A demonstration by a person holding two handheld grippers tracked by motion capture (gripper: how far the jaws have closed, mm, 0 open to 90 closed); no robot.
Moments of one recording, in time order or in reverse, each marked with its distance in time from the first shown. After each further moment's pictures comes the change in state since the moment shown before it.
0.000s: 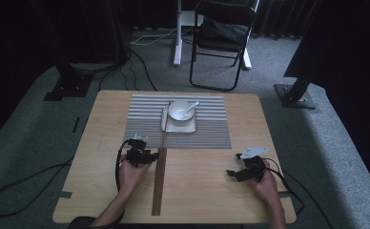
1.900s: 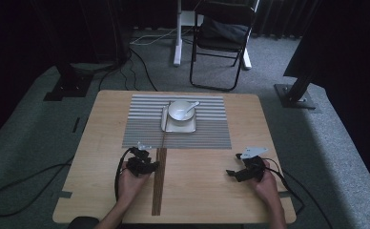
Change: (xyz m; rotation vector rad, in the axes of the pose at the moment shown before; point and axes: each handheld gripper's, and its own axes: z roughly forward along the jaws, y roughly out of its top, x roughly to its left) left arm -0.018 -0.024 -0.005 0.035 0.068 0.105; right arm 0.000 0.000 0.000 0.000 0.000 -0.001
